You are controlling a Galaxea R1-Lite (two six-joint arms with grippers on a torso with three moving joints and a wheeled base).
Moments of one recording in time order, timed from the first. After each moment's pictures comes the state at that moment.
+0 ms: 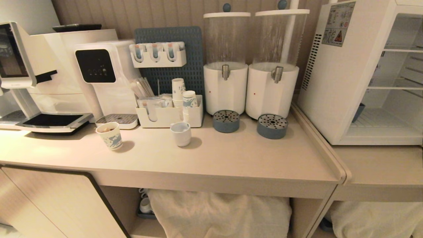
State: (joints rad) left arm 0.00 0.00 0.00 -0.05 -0.01 -0.01; right arm 0.00 0.00 0.00 0.00 0.01 -0.05
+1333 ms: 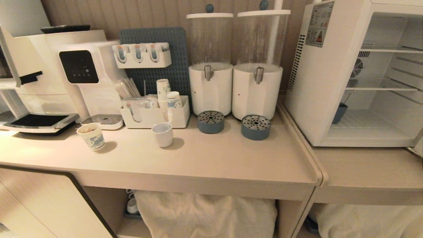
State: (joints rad) left arm 0.00 0.00 0.00 -0.05 -0.01 -0.01; right arm 0.00 0.00 0.00 0.00 0.00 -0.03
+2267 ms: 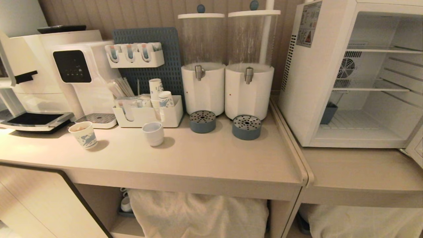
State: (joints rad) left arm 0.00 0.00 0.00 -0.05 -0.01 -0.01; right arm 0.00 0.40 -0.48 0.10 0.08 0.11
